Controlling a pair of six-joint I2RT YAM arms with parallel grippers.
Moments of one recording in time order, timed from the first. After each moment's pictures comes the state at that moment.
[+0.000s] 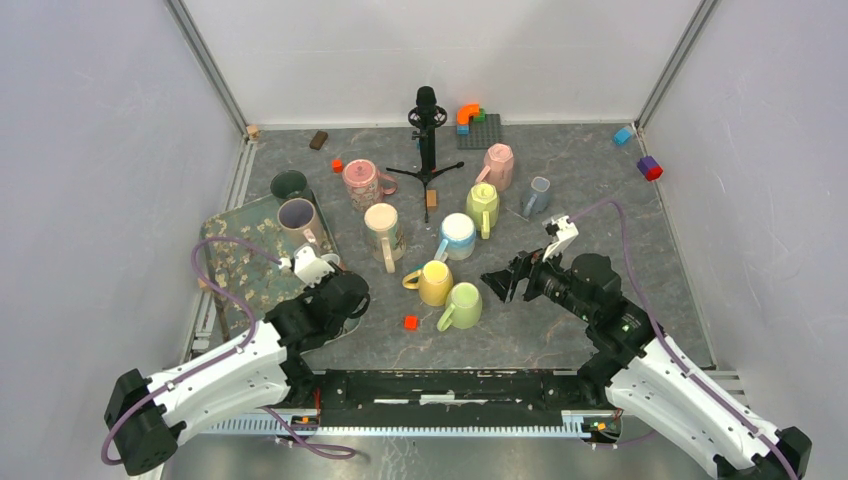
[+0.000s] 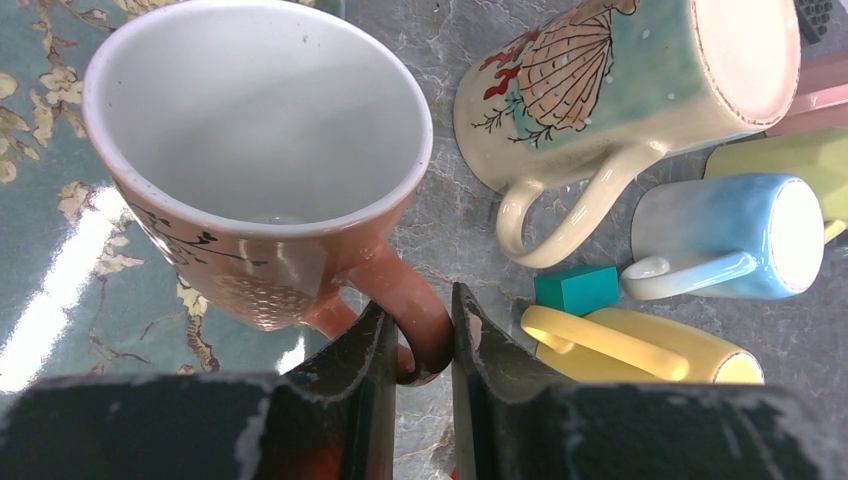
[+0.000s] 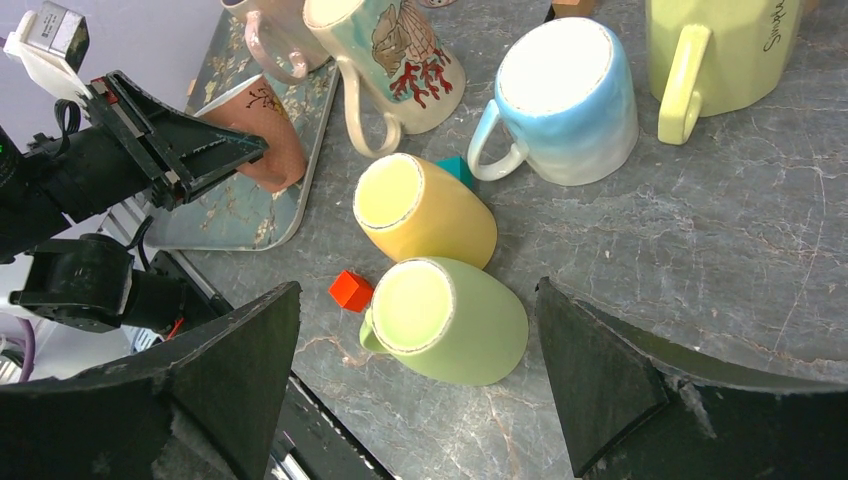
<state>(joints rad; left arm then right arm) -0.86 0.79 0.45 -0.53 -0.75 -1.27 0.65 0.59 0.49 -0.16 -0.12 0.49</state>
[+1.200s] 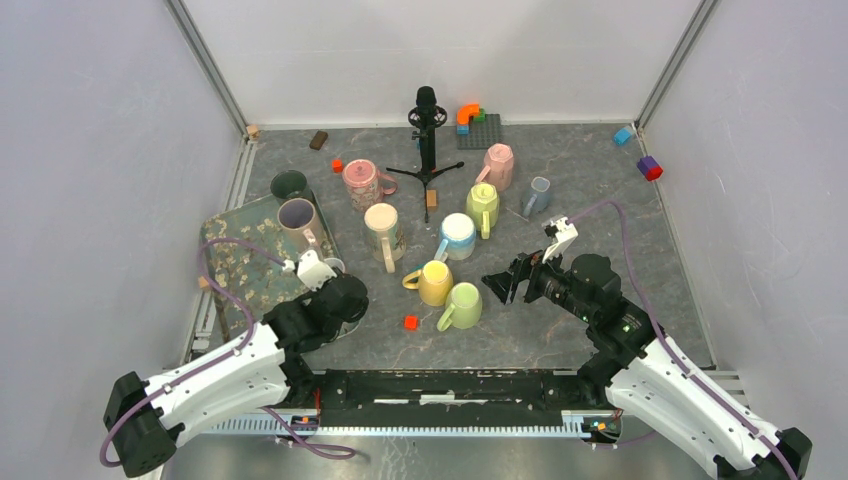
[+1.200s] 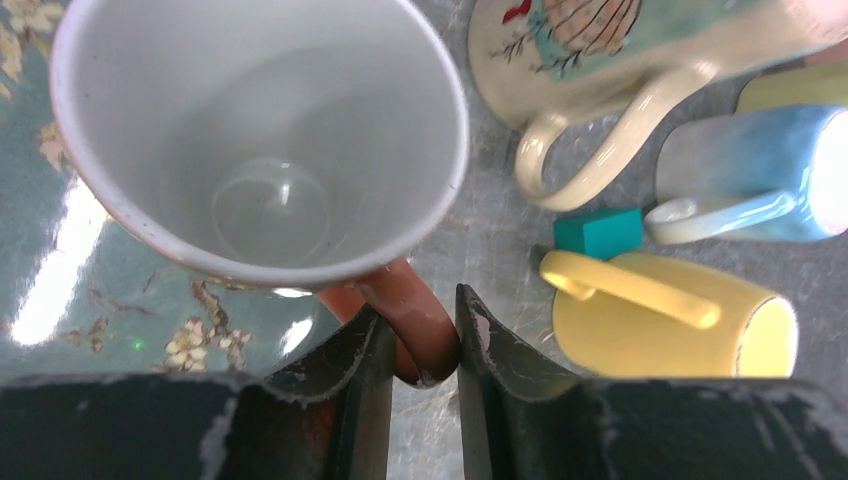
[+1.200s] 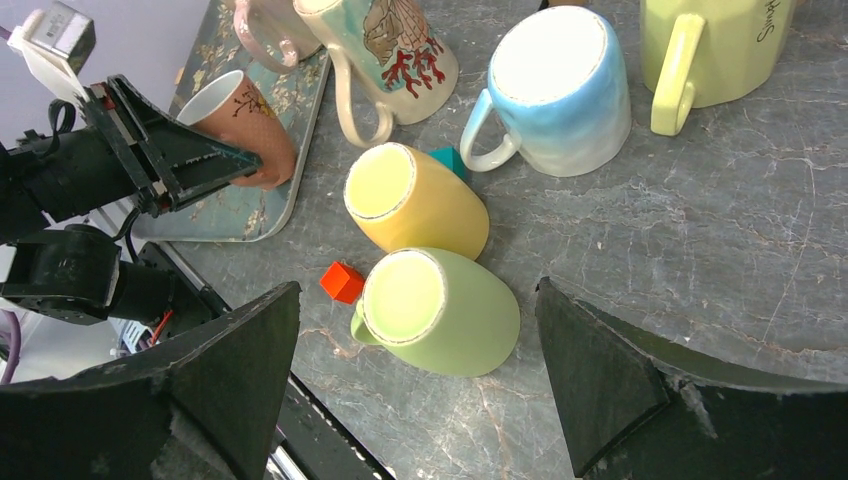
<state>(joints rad) -0.86 0.76 0.45 -0.58 -0.66 -1.27 0.65 0.58 0.49 -0.18 -0.12 0.47</state>
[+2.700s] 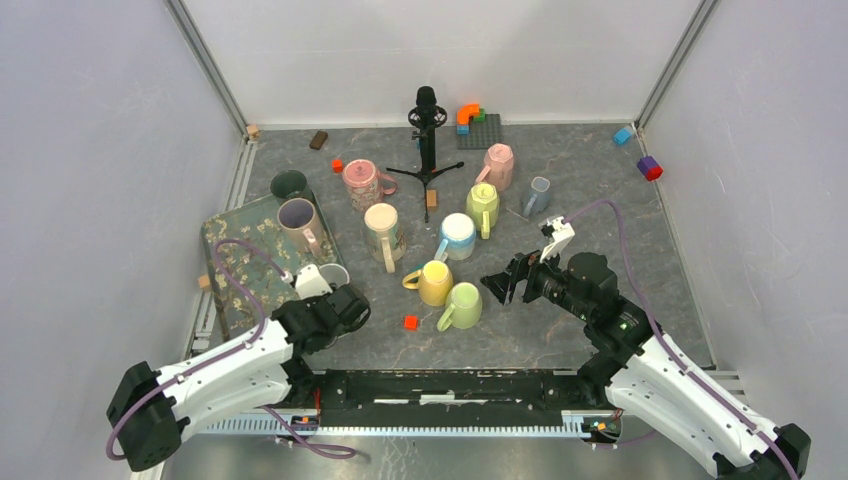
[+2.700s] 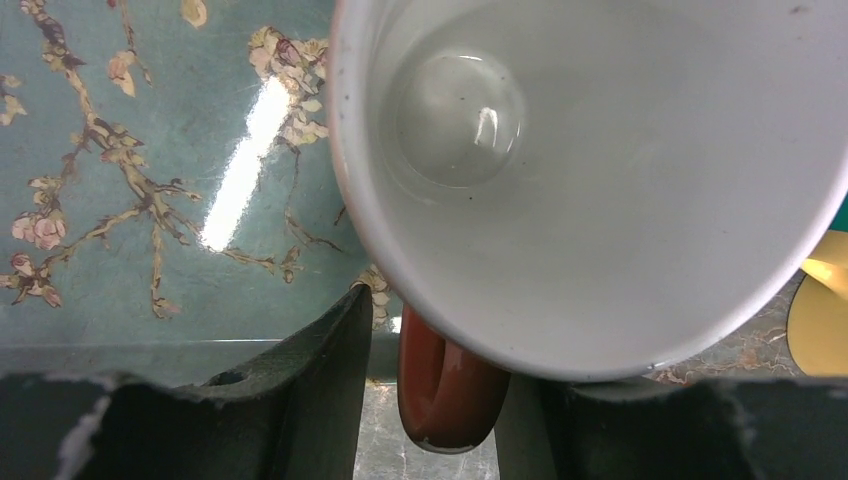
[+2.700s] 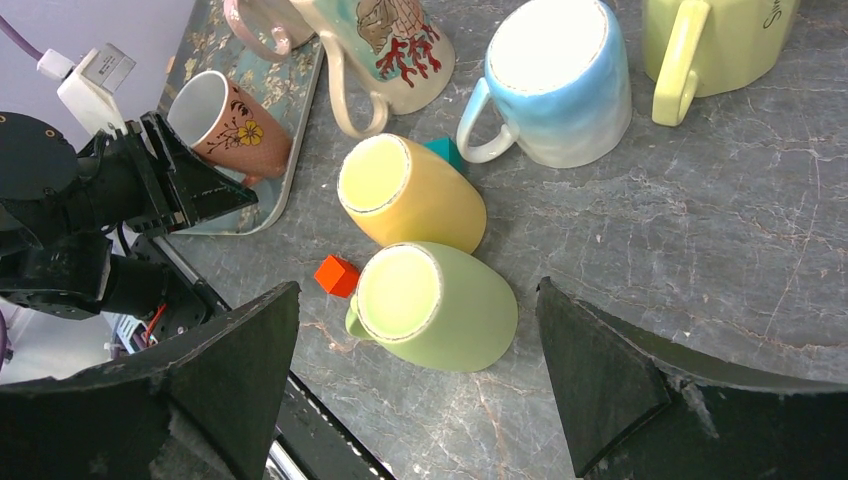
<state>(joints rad) -0.85 0.82 0.41 -0.82 -0.61 -1.31 0.65 0.61 0.49 -0.18 -0.13 0.47</state>
